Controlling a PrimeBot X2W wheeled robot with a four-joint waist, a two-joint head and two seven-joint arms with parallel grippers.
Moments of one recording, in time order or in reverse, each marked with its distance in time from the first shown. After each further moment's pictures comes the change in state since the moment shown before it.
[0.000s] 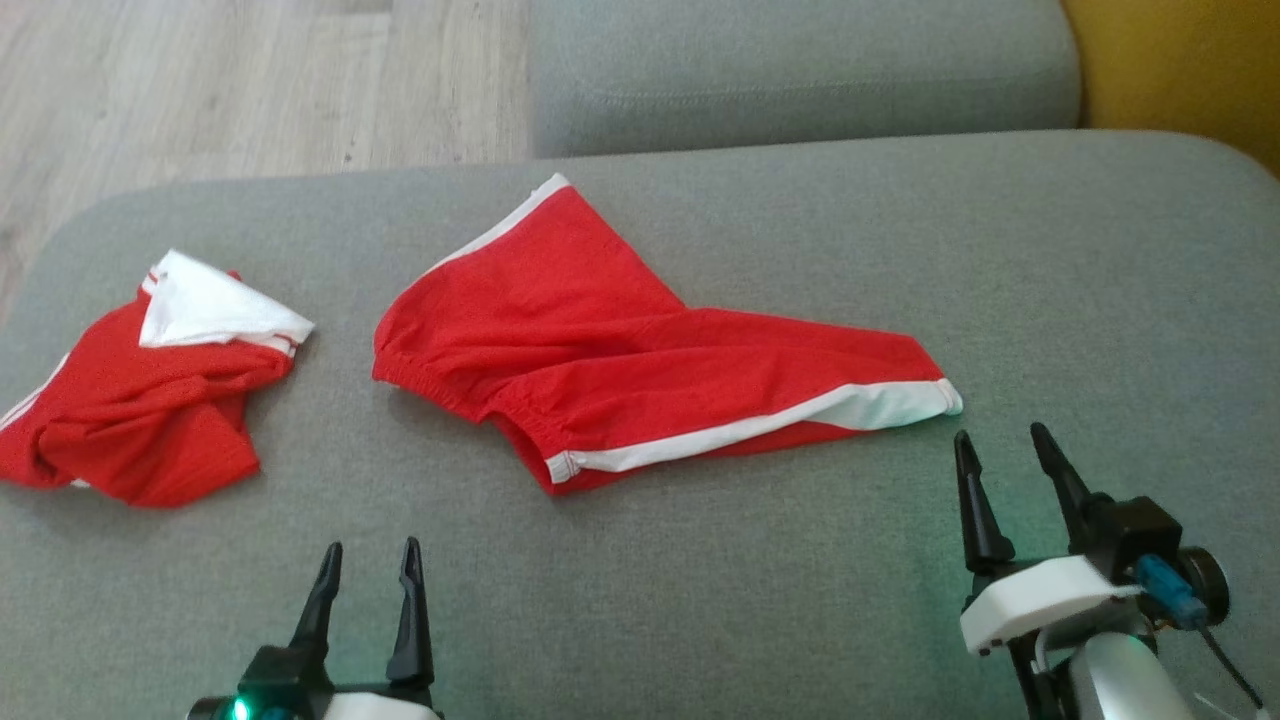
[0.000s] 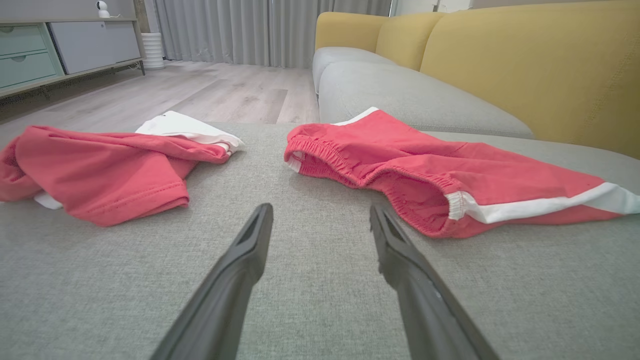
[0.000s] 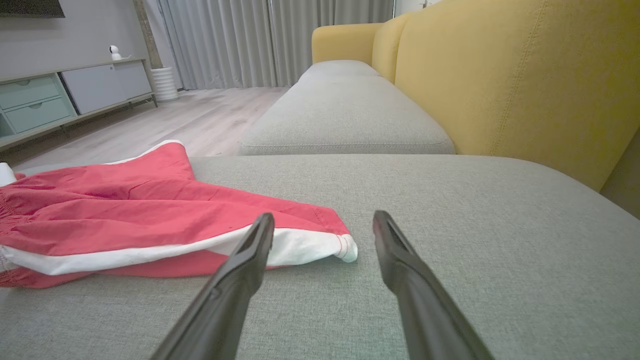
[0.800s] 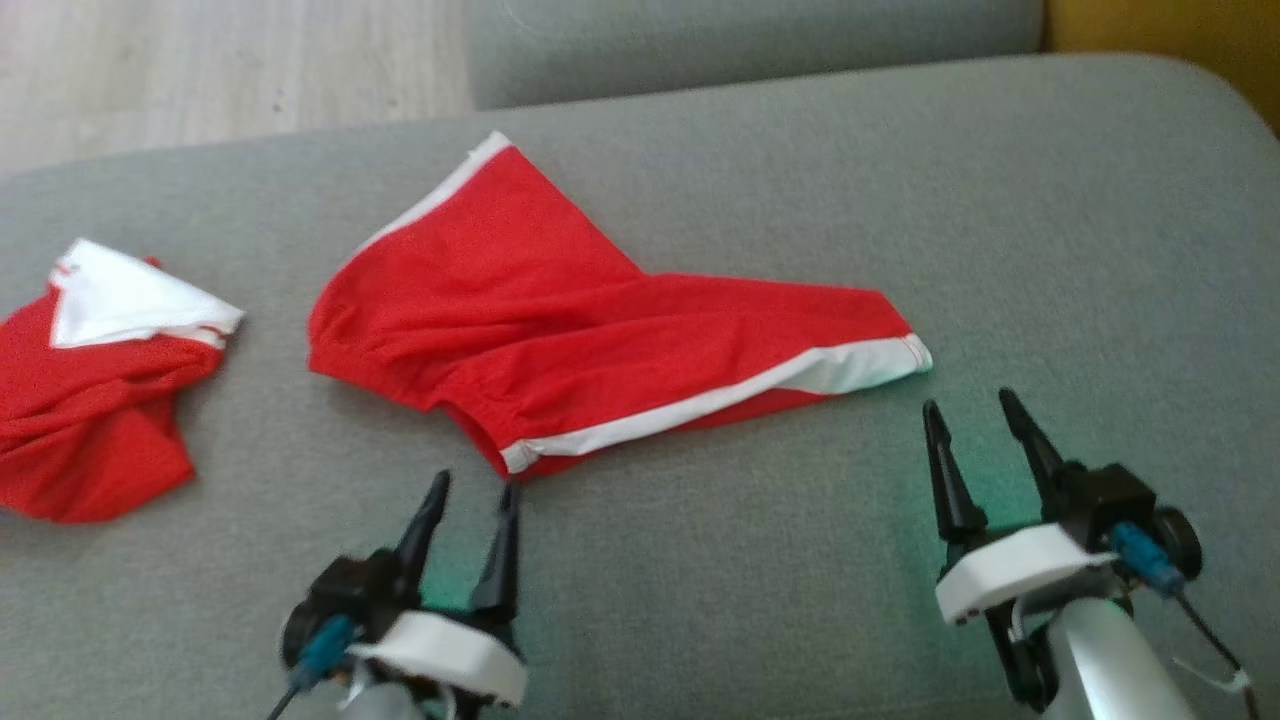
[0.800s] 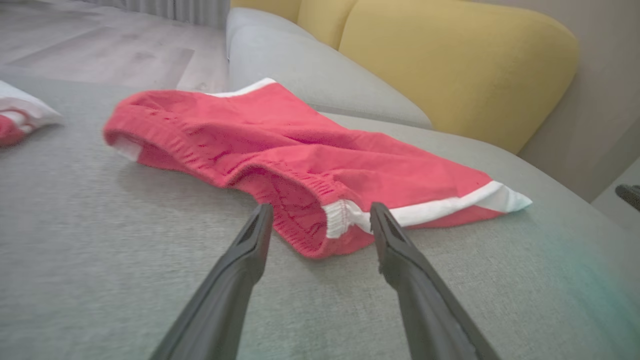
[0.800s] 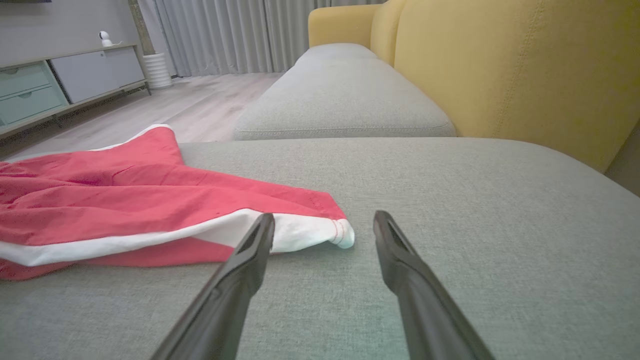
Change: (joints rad) left arm -0.158 0.000 -0.180 0.118 -0.175 -0.114 0.000; right arm -0.037 0.000 0.061 0.003 0.010 0.000 0.000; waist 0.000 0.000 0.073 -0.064
